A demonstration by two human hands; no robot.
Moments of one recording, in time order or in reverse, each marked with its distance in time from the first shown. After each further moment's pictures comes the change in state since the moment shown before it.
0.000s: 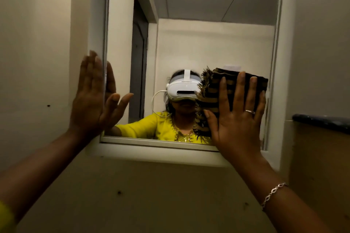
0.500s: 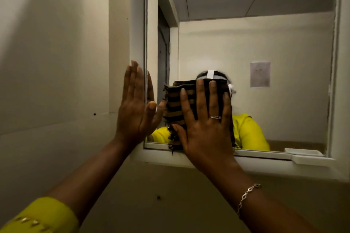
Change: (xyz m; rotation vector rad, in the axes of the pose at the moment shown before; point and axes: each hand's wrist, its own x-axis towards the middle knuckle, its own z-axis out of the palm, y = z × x) left_hand 0.011 0.020 -0.028 -0.287 0.004 -0.119; right_hand -0.001 -0.126 0.010 0.131 -0.030 -0.184
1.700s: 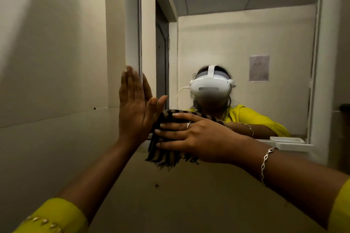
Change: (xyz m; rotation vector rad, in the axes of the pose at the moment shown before) left_hand -0.016 0.018 0.000 0.147 -0.067 -0.157; right_hand 0.007 0.038 -0.012 0.213 -0.289 -0.995
